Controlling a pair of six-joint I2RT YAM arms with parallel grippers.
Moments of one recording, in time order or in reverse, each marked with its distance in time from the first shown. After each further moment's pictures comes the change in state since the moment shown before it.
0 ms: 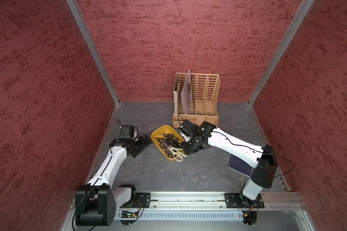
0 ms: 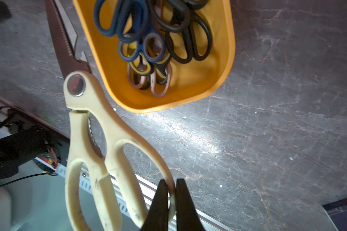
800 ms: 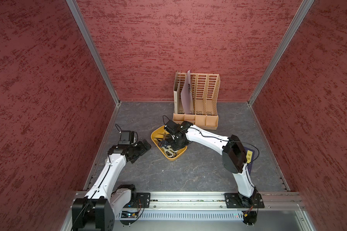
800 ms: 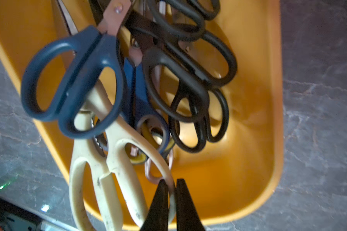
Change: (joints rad) left arm -0.011 -0.123 -0.084 -0.043 -0.068 -0.017; right arm 0.001 0.387 0.263 0.025 0.115 -0.048
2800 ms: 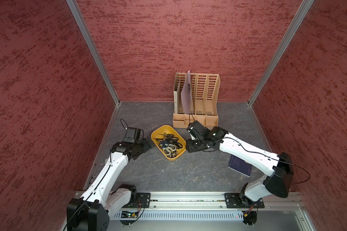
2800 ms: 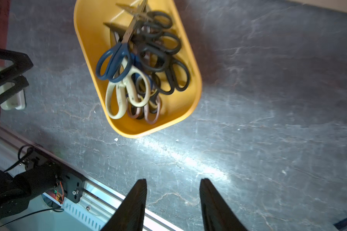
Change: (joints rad) left arm -0.162 -0.037 0.074 -0.065 -0.139 -0.079; right arm 0.009 -0.488 -0.427 0.162 -0.003 0.152
